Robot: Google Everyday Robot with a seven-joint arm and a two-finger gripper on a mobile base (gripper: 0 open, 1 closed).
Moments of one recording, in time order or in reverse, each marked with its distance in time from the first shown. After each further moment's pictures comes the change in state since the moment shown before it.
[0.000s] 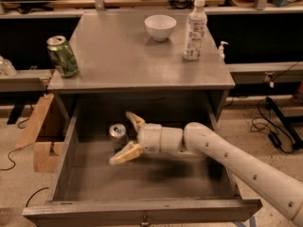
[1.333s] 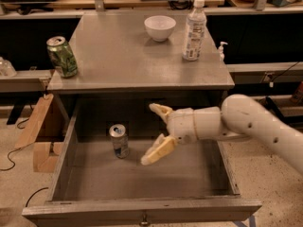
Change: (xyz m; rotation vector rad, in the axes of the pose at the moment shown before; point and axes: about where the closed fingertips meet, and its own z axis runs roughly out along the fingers) arm -0.059 0.026 -0.102 -0.067 0.279 -0.029
